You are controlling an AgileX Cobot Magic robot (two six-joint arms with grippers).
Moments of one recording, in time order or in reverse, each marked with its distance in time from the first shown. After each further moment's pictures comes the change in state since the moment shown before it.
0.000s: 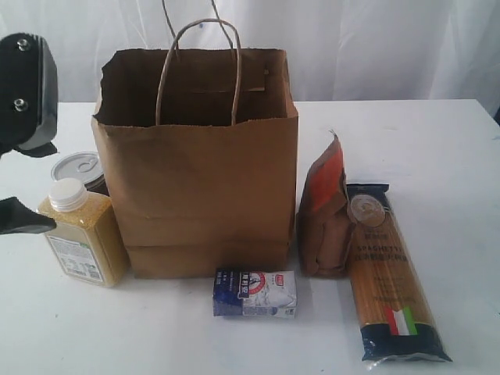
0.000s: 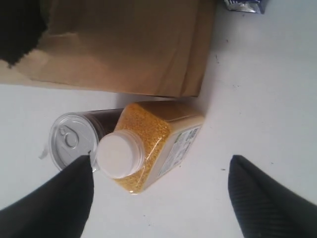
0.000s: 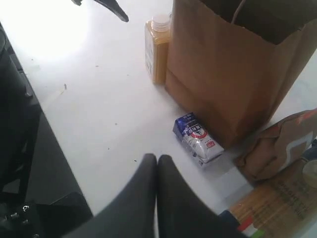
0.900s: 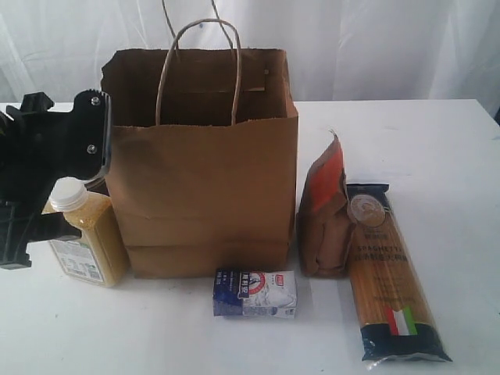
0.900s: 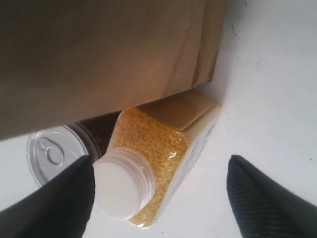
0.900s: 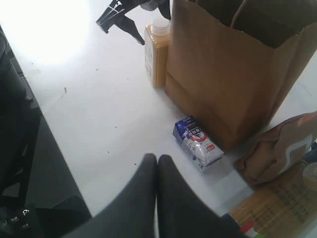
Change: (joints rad) left arm 0.000 0.204 0.022 0.096 -0.131 0.012; right arm 0.000 -0.002 0.000 0.004 -0.011 0.000
